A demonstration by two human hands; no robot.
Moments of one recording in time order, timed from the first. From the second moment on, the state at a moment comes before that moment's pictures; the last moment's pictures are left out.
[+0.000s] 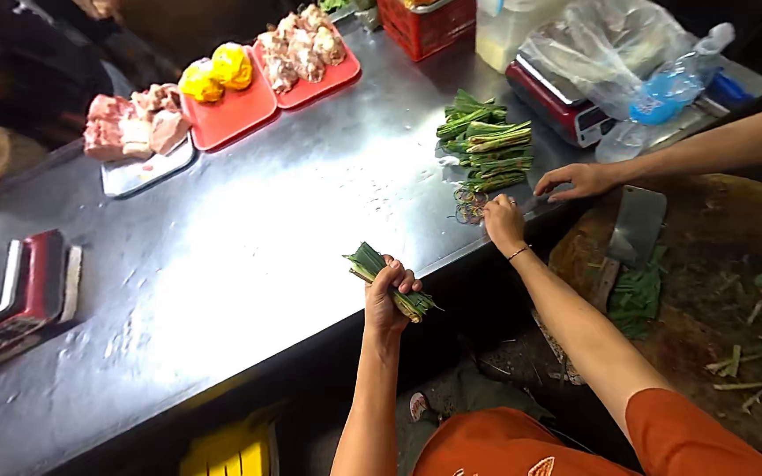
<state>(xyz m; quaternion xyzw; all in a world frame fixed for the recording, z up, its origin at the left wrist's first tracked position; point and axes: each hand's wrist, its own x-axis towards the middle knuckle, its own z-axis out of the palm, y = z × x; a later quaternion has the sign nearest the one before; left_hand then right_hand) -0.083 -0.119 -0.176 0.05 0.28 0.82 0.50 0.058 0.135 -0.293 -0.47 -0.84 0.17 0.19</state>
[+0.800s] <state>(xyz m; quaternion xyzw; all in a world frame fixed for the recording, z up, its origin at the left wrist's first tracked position) -0.105 -0.271 -0.140 0.49 0.81 0.25 0.22 0.040 -0.103 -0.123 -0.05 -0.75 0.61 0.24</state>
